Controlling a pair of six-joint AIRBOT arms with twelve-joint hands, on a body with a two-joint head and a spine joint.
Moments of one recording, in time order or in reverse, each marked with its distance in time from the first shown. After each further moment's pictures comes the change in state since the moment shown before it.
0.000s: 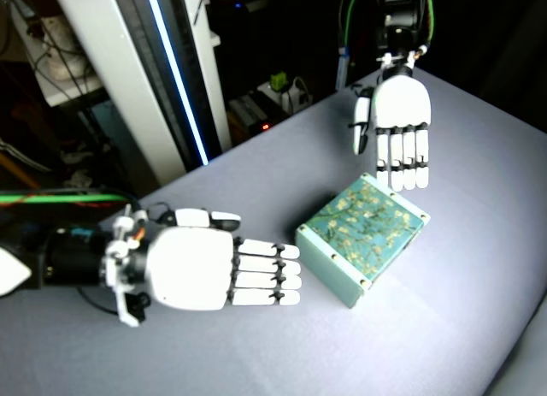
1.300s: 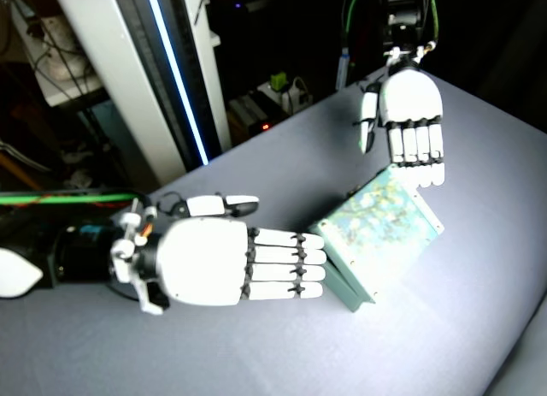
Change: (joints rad) left arm -0.007 0.003 -0.001 -0.124 -0.172 -0.045; right arm 0.024 -0.026 0.027 0.209 0.140 0.011
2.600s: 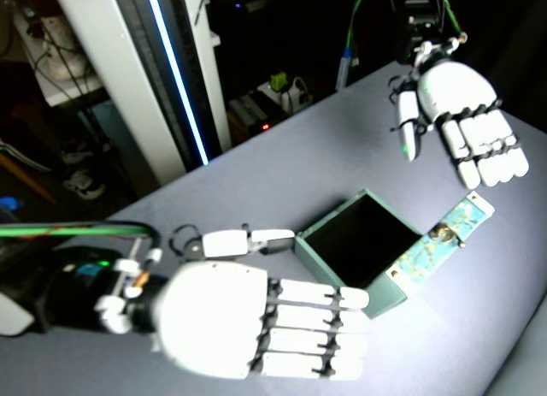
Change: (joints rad) left arm -0.074 0.033 0.039 -0.272 -0.114 0.235; right arm 0.062 -0.033 0.143 0.192 -0.025 0.000
